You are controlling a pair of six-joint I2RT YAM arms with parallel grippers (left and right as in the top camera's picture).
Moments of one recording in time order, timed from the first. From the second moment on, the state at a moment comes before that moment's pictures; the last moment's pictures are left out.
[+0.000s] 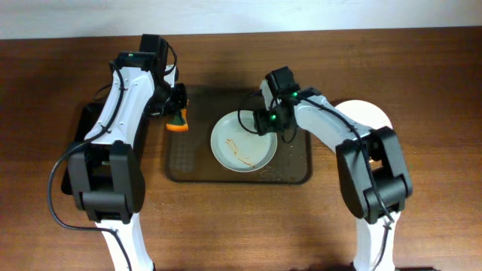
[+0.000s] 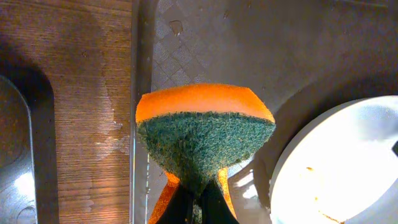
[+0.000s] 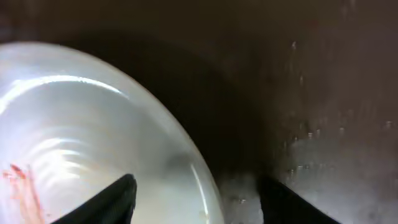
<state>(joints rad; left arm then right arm) -0.09 2.13 1.85 -1.14 0.12 -0.18 0.37 2.13 1.50 -0.59 -0.18 0.10</state>
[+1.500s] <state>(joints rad) -0.40 2.32 1.86 -0.96 -0.01 -0.41 0.32 2.15 1.49 -0.61 -0.38 0.44</state>
